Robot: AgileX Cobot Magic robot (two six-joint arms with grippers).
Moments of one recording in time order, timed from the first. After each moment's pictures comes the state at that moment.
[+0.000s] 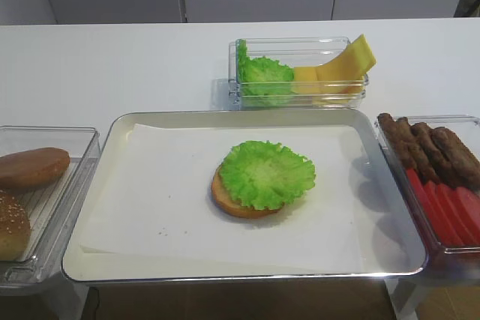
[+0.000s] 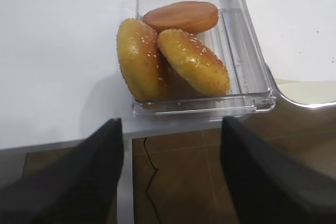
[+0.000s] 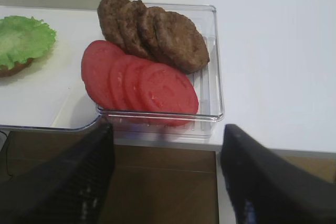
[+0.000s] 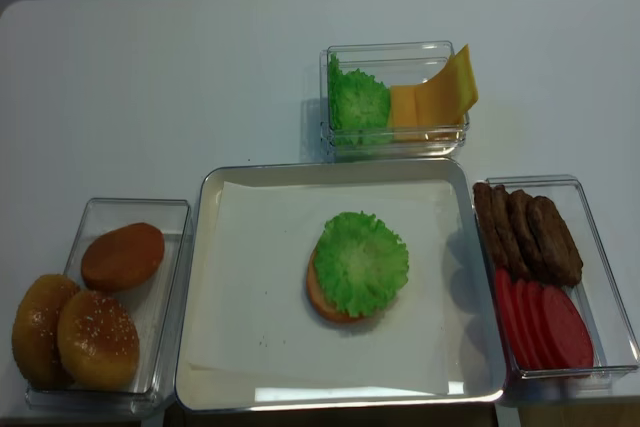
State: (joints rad) left arm -0.05 -0.02 -0.49 0.06 1.19 -0.05; right arm 0.00 -0.02 -0.49 0.16 1.14 -0.11
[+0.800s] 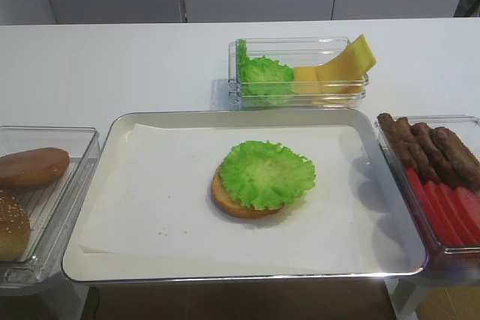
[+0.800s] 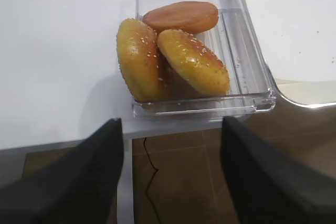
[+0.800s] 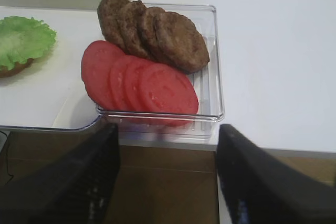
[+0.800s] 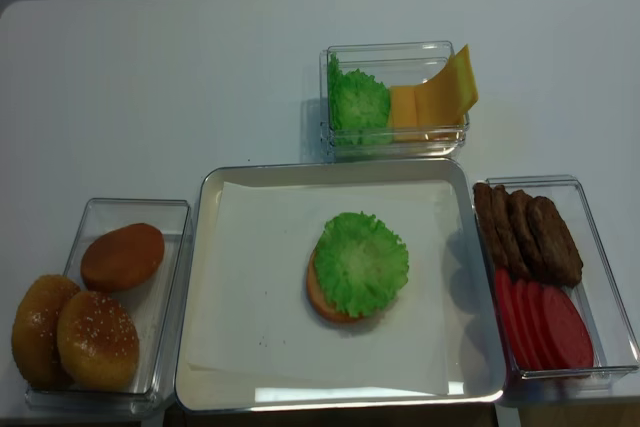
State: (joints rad) left arm -0.05 -0.02 -0.49 0.06 1.19 -0.05; right arm 0.00 -0.02 -0.49 0.16 1.14 -0.11
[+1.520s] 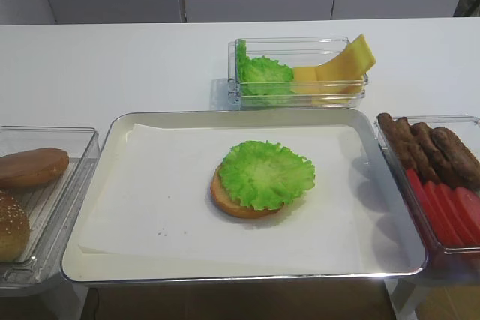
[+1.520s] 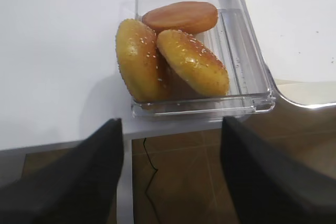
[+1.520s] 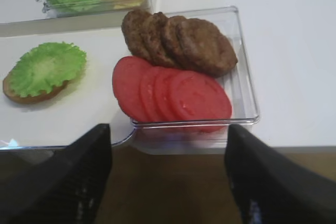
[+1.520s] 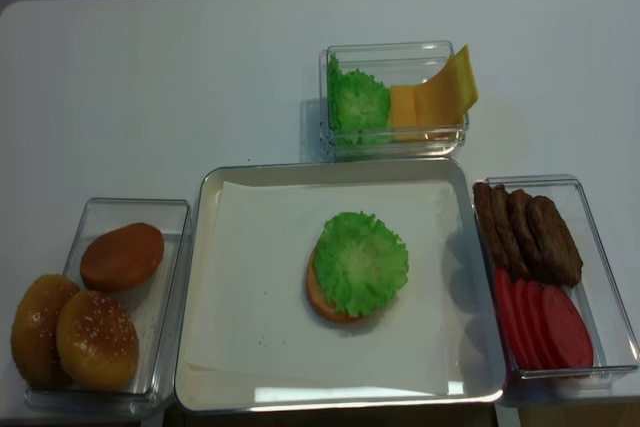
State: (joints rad) left arm -0.05 -0.02 -0.49 0.06 1.19 -0.05; right arm 0.00 0.00 -0.49 0.24 1.11 0.00
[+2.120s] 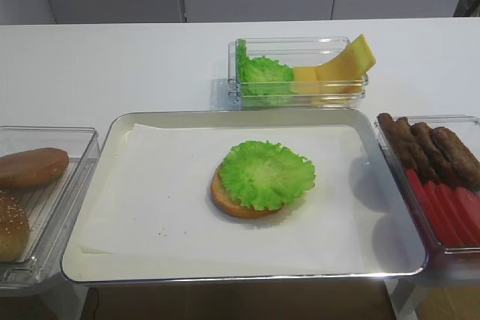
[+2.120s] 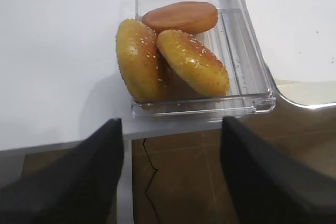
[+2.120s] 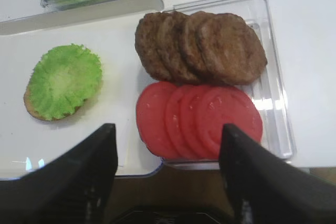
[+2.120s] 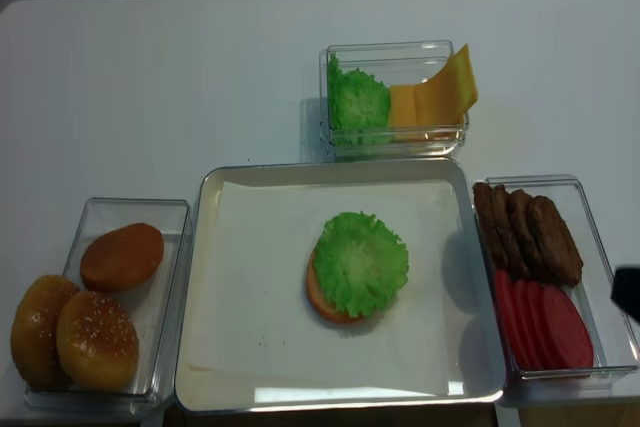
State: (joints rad) left arm -0.05 -0.02 -0.49 0.06 1.19 -0.05; right arm 0.00 0.64 -0.78 0.32 1.08 0.02
